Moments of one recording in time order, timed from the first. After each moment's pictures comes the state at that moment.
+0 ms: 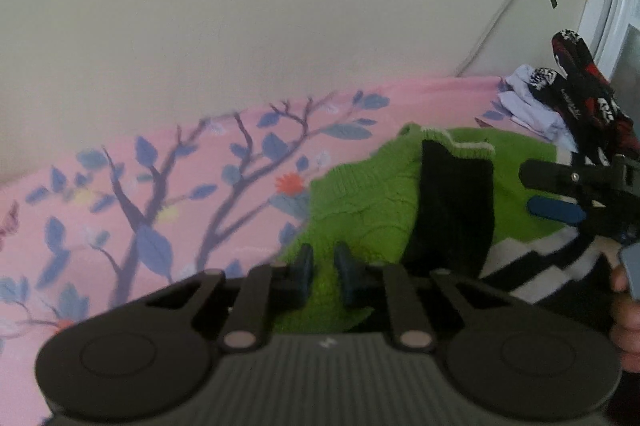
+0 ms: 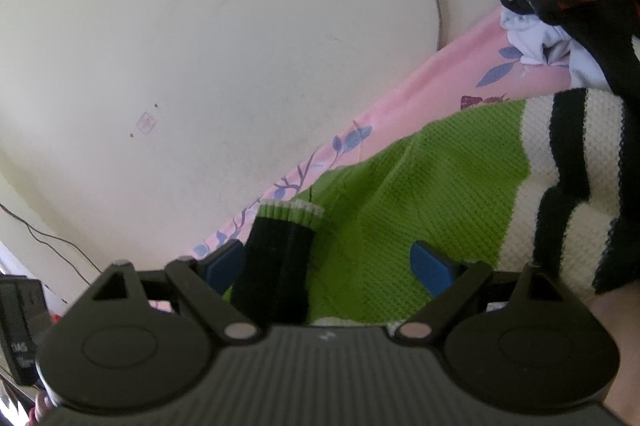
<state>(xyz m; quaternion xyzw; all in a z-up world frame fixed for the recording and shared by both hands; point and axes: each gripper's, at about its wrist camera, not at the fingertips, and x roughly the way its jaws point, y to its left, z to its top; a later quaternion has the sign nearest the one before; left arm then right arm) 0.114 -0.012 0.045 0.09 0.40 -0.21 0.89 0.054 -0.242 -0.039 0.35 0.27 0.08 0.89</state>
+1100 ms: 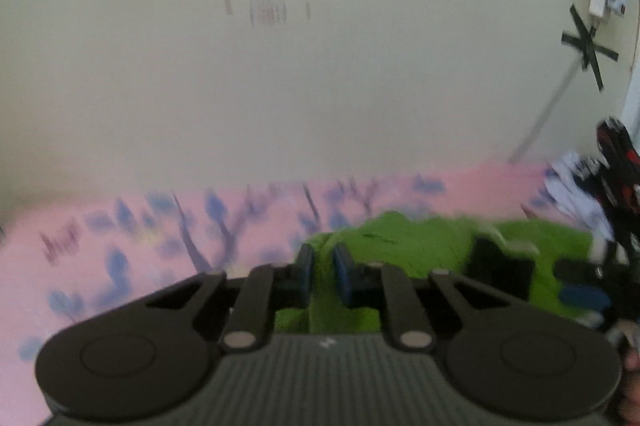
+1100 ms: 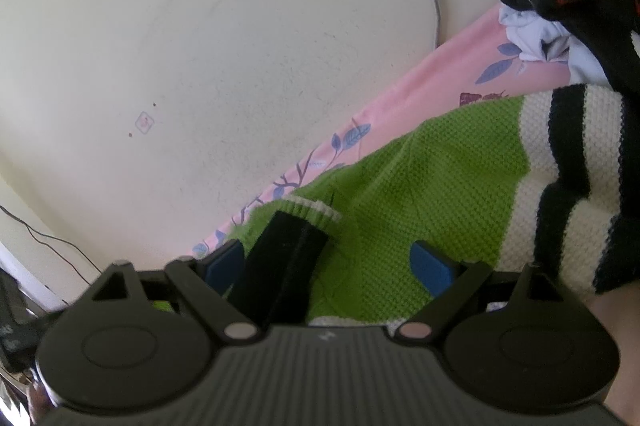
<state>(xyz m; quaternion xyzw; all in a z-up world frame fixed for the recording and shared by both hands) 0.107 0.004 0.076 0.06 0.29 -0.12 0.95 0.055 -0.244 -0.039 0.35 0.27 0.08 0.89</state>
